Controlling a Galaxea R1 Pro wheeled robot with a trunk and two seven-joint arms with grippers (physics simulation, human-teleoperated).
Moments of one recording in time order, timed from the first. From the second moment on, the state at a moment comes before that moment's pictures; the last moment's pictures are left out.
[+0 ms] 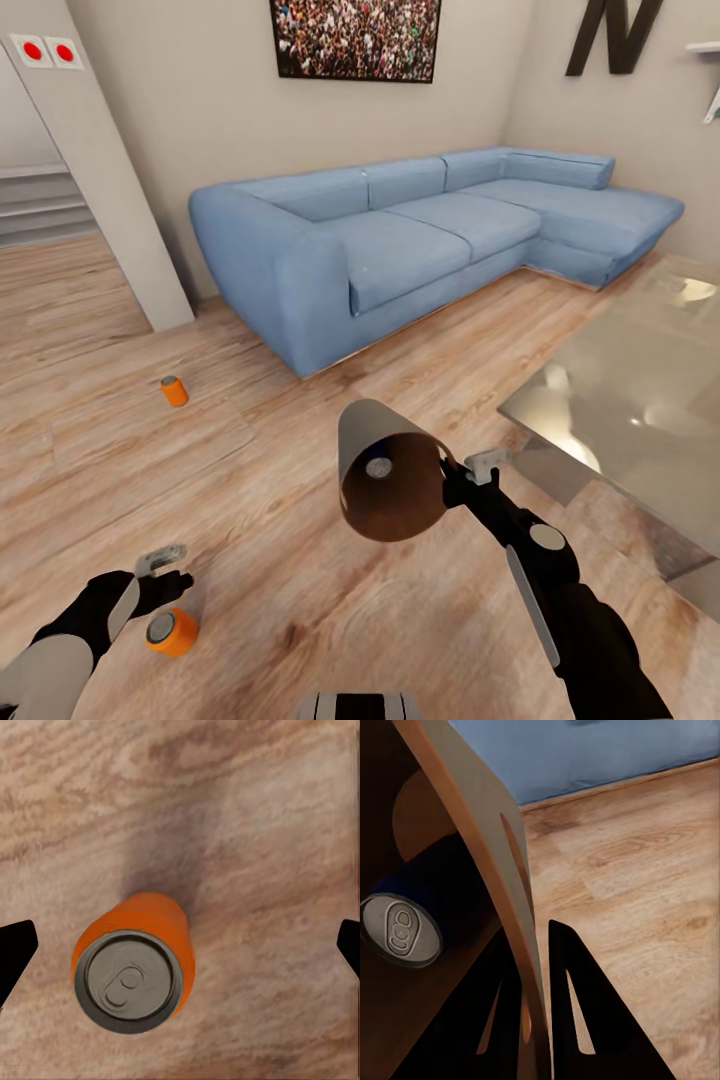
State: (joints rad) left arm -0.67 0.22 0.37 -0.38 -0.02 0.45 -0.10; right arm -0.39 -0.02 0.06 -1.43 0.04 0.30 0.28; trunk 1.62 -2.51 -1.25
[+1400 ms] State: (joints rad) left arm -0.67 0.22 0.37 -0.38 -0.02 0.45 -0.10; right arm -0.39 -0.02 0.07 -1.44 0.04 0.30 0.28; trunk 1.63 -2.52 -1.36
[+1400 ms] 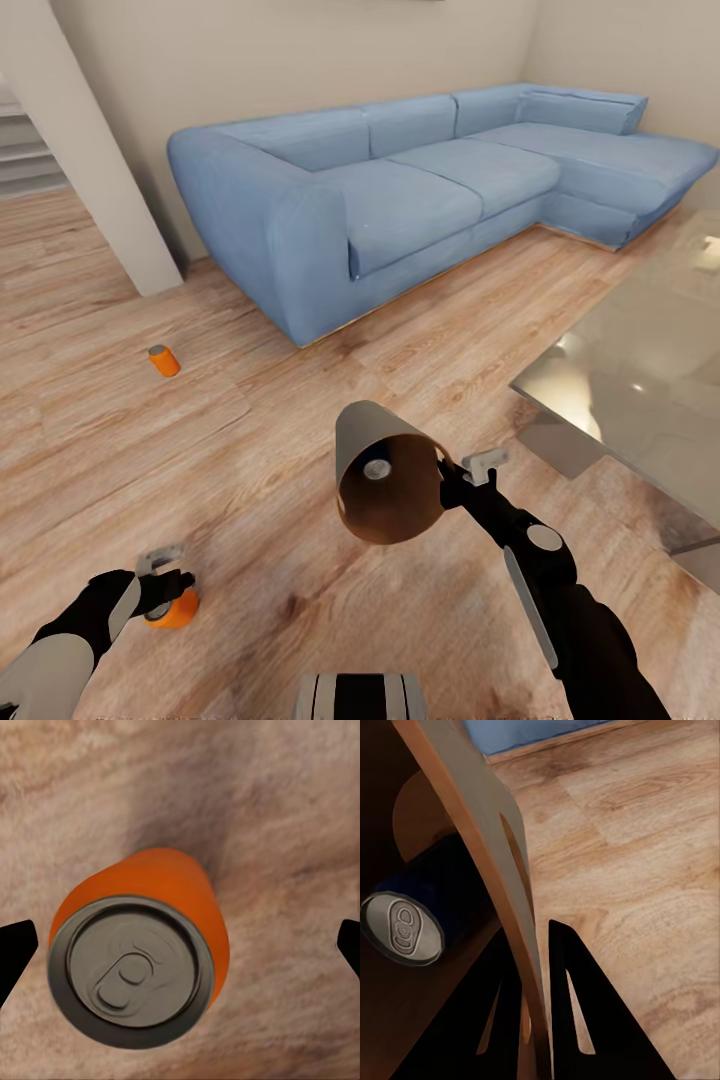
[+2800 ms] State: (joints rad) left arm -0.67 0.20 0.37 -0.38 -0.02 0.45 -0.10; right arm -0.39 -0.01 0.07 -1.44 0.08 0.30 0.28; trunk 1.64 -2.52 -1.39
